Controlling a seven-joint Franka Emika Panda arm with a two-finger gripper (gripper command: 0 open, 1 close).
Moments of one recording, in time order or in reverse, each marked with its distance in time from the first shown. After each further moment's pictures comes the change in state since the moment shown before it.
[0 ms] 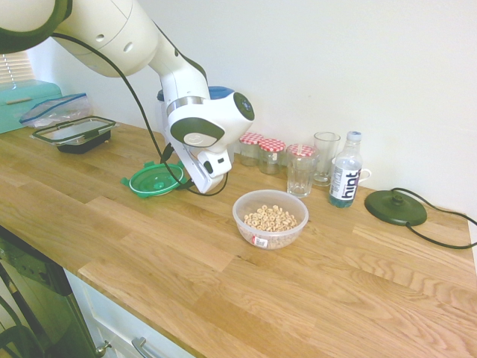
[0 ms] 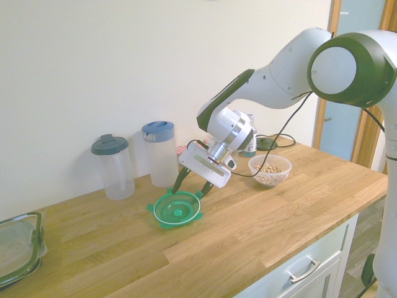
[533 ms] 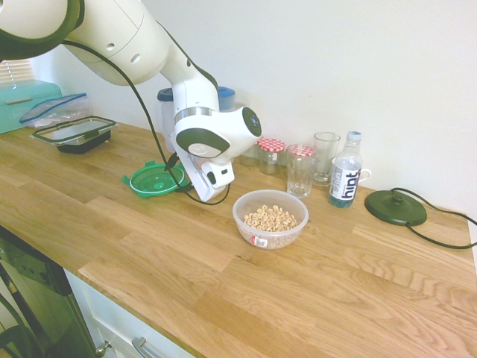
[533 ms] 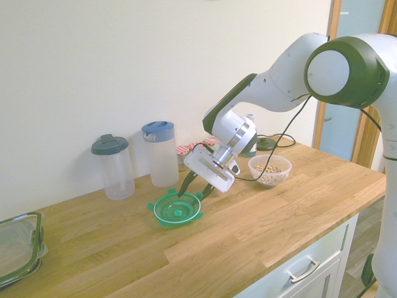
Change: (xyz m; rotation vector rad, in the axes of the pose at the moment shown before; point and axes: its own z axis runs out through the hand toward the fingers) arm 0.012 0.014 -0.001 0.011 -0.026 0.013
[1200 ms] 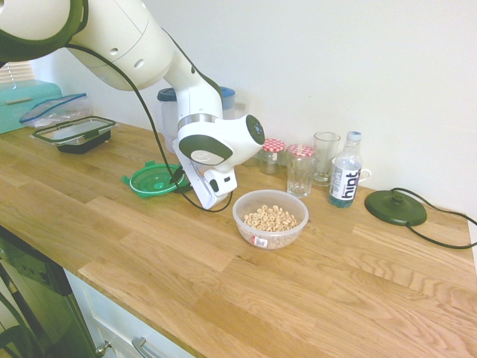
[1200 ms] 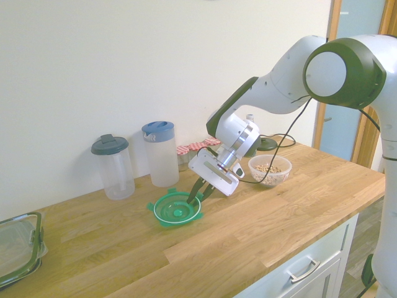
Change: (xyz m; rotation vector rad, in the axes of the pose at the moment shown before) arm 0.012 0.017 0.001 -0.011 0.000 0.013
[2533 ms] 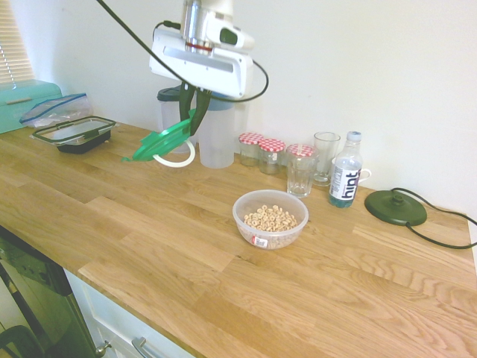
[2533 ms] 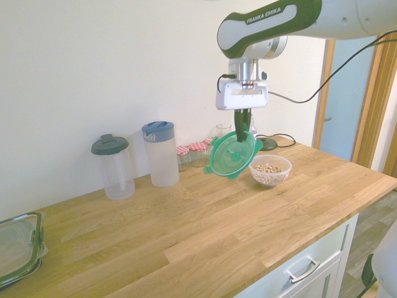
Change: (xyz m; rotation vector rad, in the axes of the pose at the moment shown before) arm -0.192 -0.047 -0.258 -0.684 0.512 -0.276
